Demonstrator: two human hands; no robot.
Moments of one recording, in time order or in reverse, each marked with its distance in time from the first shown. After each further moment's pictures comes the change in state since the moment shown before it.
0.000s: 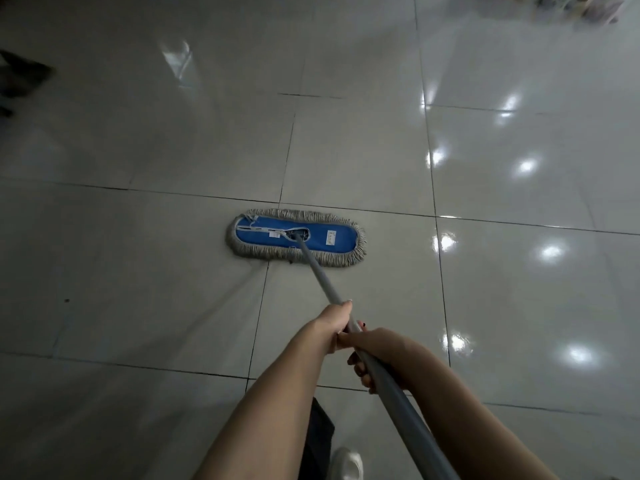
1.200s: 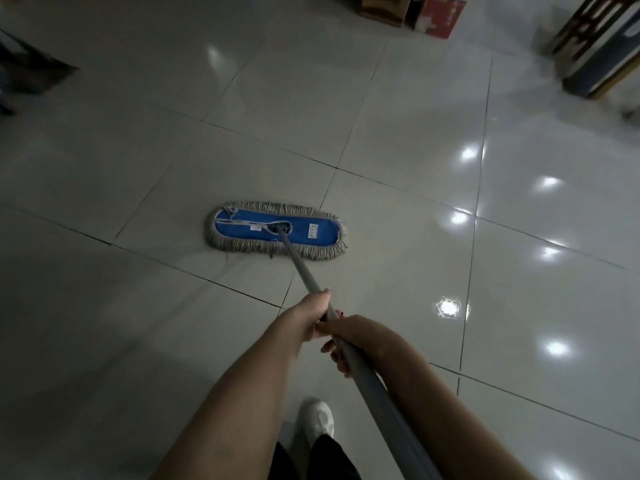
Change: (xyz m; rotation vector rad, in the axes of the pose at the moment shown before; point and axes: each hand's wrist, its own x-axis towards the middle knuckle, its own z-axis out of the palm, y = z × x) left_hand 0.178 0.540 -0.121 -0.298 0.016 -0.002; right_hand 0.105 -0.581 -0.114 -0.281 -0.026 -0.067
